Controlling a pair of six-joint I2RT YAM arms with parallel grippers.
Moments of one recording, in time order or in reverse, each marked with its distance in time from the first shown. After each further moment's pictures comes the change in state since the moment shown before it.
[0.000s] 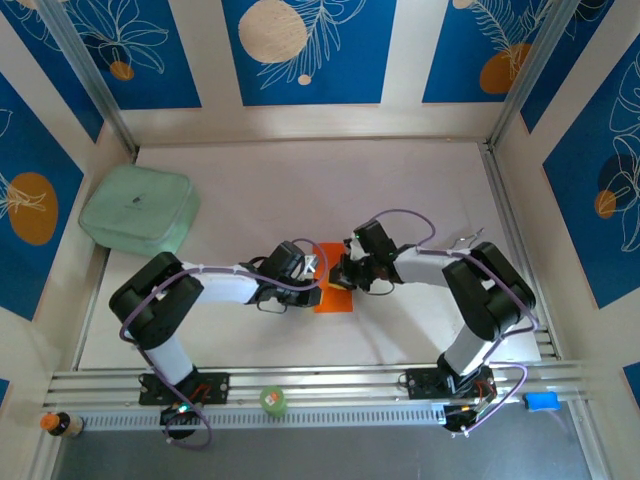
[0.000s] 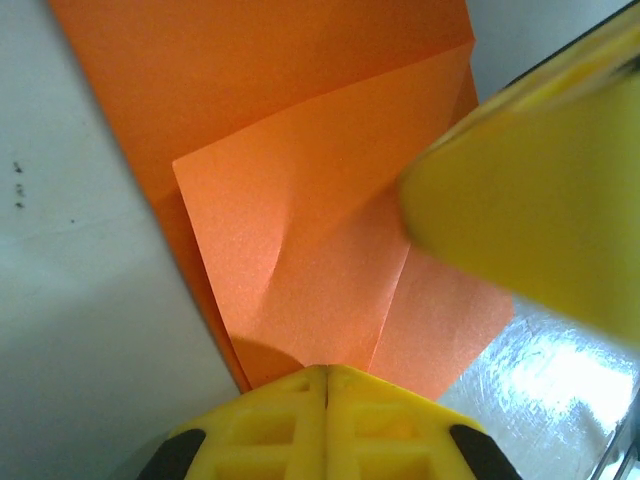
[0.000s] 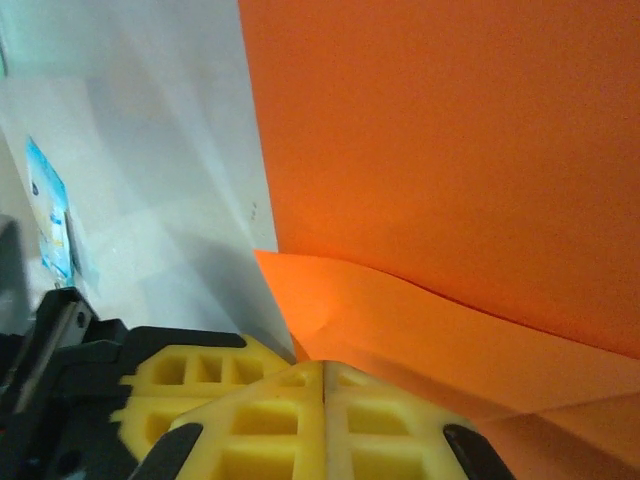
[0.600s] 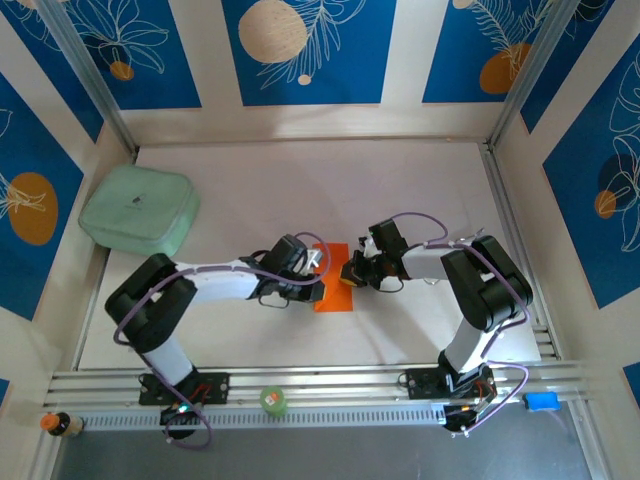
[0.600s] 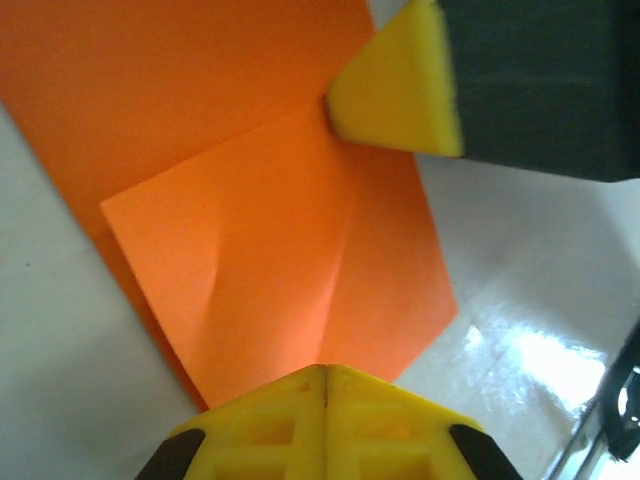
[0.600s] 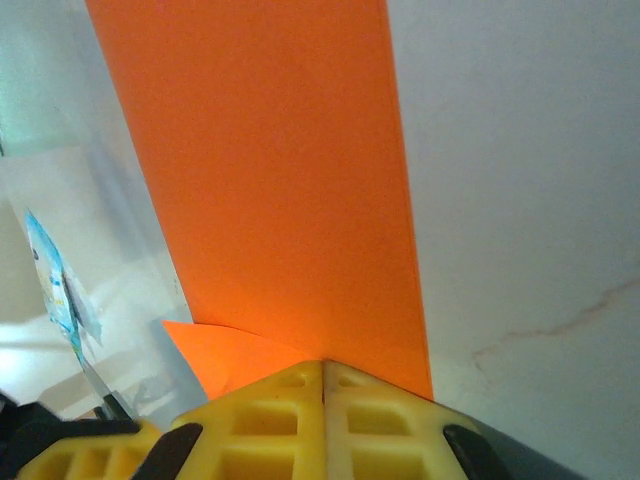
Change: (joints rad) left arm 0.000 -0.013 0.065 -0.082 0.010 0.035; right arm -0.126 0.040 -0.025 0.030 -0.022 -0.003
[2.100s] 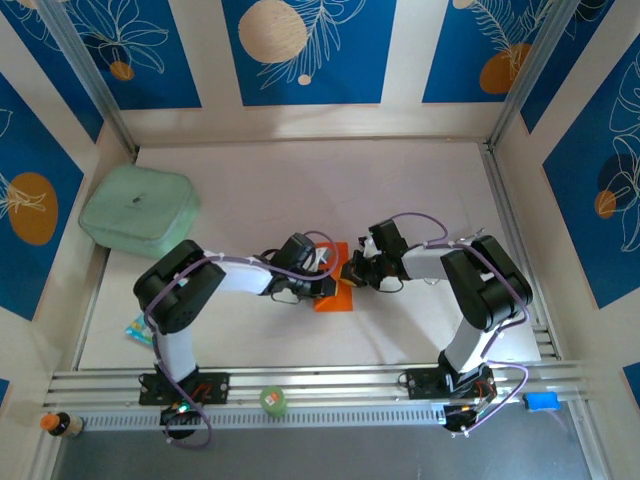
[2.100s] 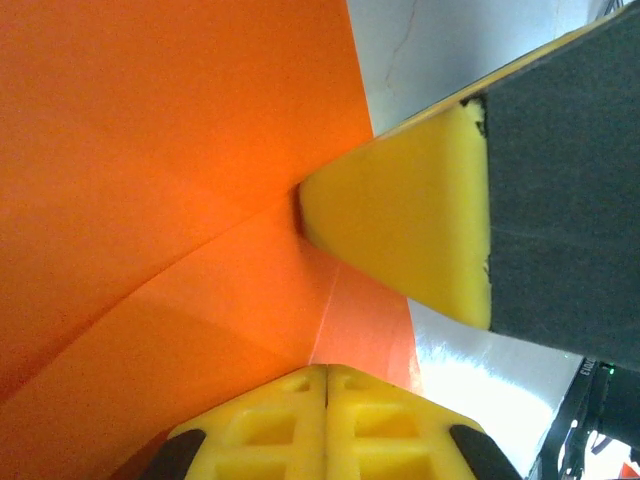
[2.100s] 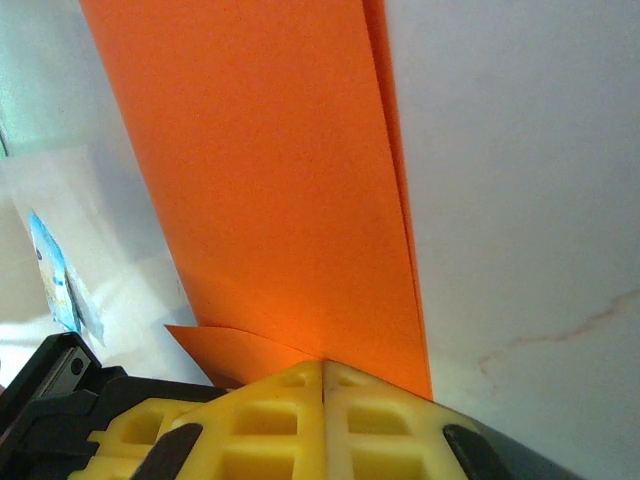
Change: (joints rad) left arm 0.009 0.158 0.049 0.185 0.101 -0.148; right arm 0.000 0.003 -0.009 0.023 -0.001 0.006
